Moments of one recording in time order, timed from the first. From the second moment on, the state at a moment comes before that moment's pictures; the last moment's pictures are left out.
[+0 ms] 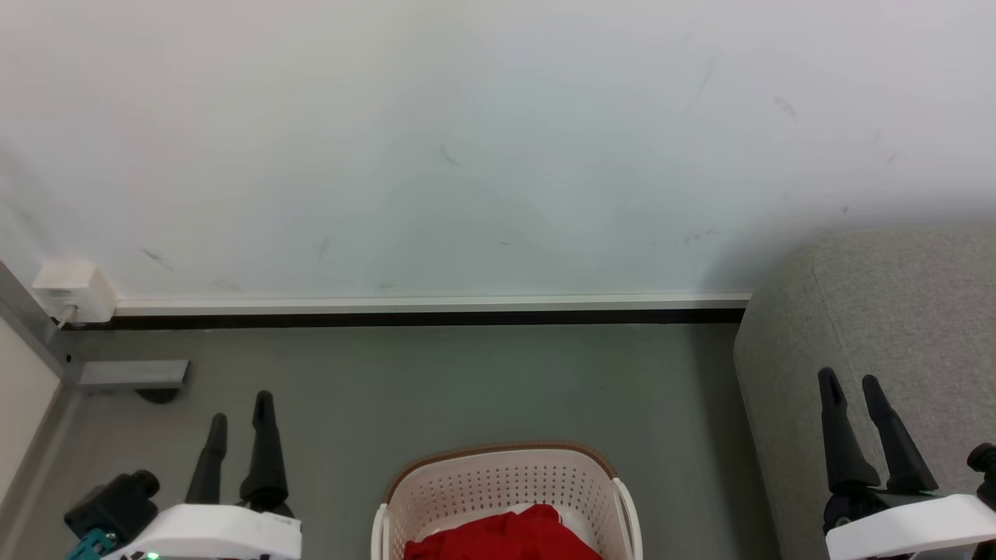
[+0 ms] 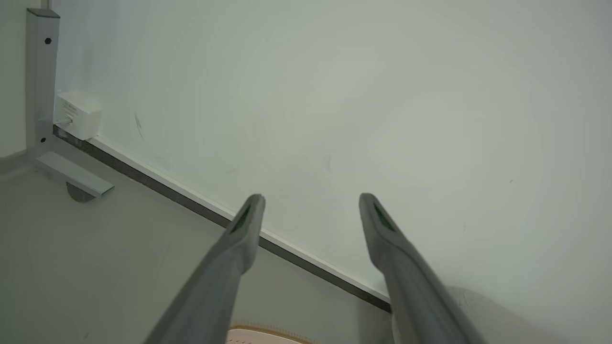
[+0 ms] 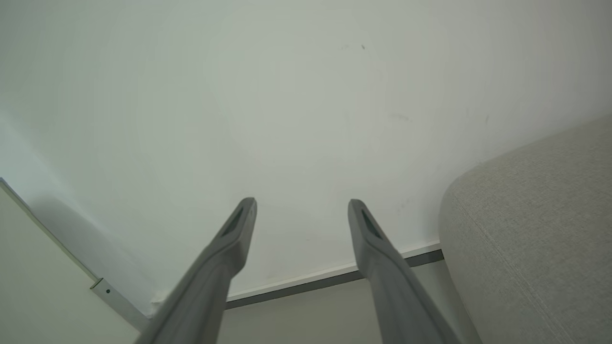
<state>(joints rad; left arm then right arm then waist) -0.08 0.04 0.05 0.15 -0.59 0.01 -0.13 -0.10 -0.15 0.11 0.12 0.75 0.13 -0.13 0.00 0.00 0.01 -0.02</state>
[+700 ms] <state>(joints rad) -0.08 0.04 0.03 0.14 -0.38 0.03 -0.19 -0.10 -0.16 0.12 0.16 0.54 0.13 -0.19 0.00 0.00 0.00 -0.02</state>
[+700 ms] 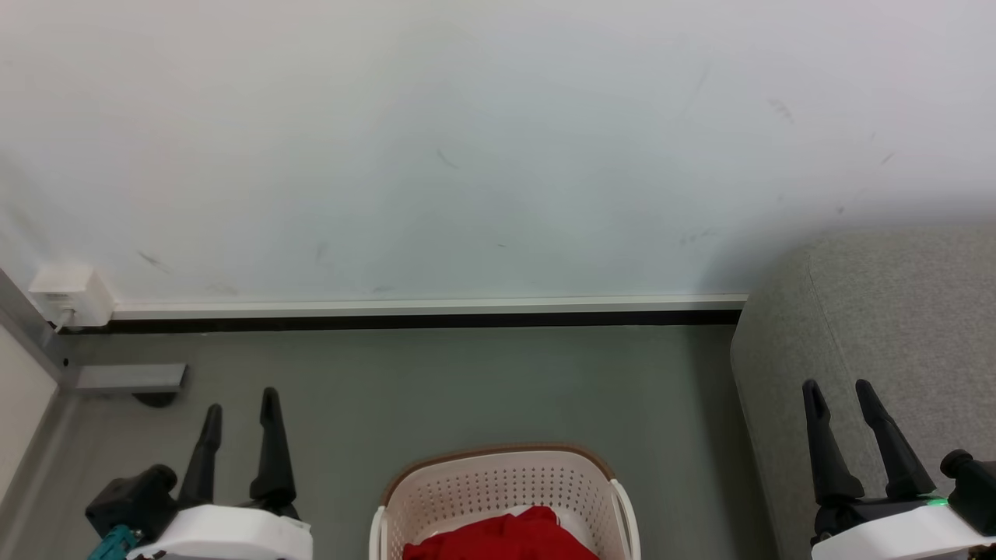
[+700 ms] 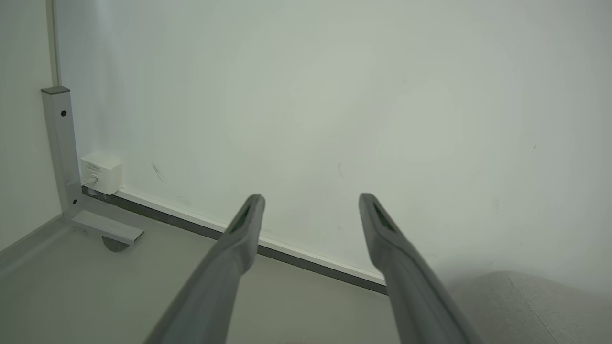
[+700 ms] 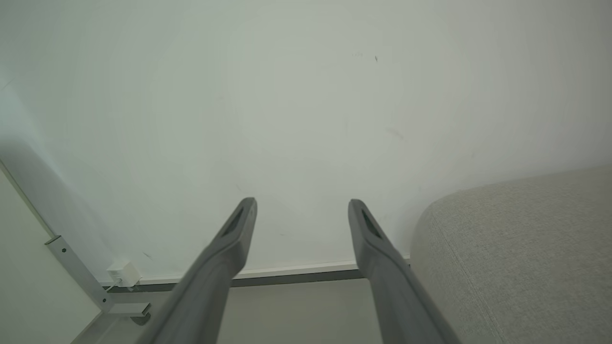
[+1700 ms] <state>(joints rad) -0.09 0.05 0.03 0.16 -0.12 0.05 -0.25 -0.11 -0.16 0.14 0.18 0.35 0.13 -0.25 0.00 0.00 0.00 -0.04</state>
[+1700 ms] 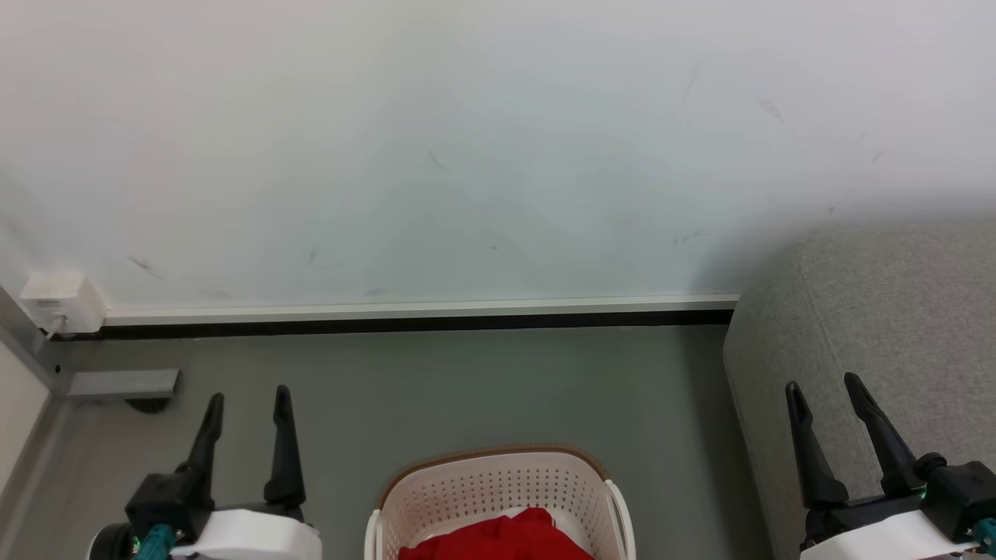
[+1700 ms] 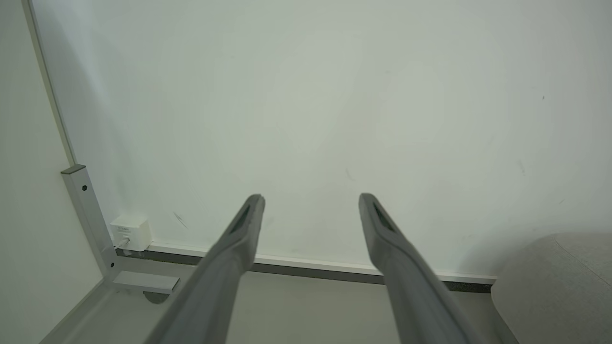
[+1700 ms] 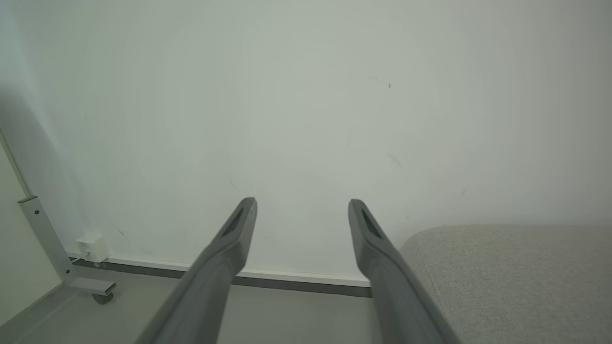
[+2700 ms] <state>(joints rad) -0.09 0.05 0.04 0.17 -0.06 0.06 -0.26 -0.11 -0.16 0.14 0.17 0.30 0.13 -0.26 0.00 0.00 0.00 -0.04</state>
